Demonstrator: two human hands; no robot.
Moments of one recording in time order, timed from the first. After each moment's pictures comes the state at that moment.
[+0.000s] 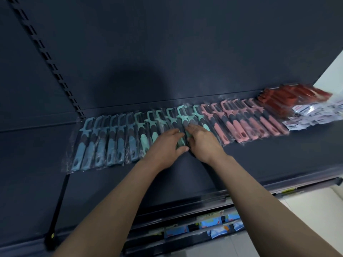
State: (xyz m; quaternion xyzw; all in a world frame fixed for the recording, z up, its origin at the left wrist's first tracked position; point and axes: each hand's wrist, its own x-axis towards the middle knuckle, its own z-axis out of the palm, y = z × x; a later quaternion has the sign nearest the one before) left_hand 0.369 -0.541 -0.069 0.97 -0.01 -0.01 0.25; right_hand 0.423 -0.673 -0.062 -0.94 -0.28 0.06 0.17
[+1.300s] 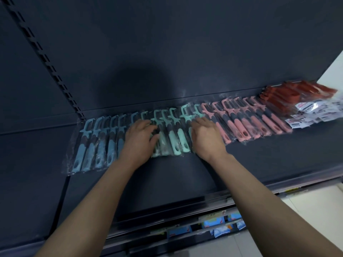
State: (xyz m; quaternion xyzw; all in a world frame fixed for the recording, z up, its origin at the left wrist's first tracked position) left_hand 0.356 -0.489 -0.066 0.97 0.09 0.11 0.19; right_hand 0.431 -0.671 -0.069 -0.95 -0.26 -0.05 0.17
